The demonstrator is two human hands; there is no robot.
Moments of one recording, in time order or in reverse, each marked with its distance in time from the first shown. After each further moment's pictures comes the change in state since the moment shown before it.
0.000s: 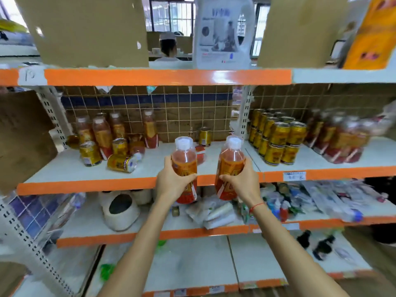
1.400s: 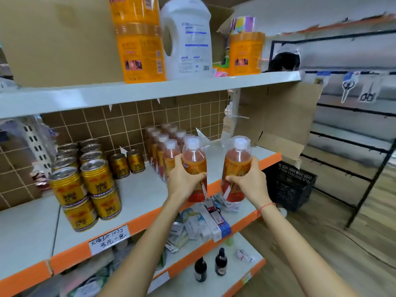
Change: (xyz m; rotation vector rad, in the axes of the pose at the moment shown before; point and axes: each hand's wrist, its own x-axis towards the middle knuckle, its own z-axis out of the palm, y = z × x) left_hand -0.016 0.345 0.547 -0.173 -0.399 0.342; right_hand 0.183 0.300 -0.485 -0.128 0.465 0.210
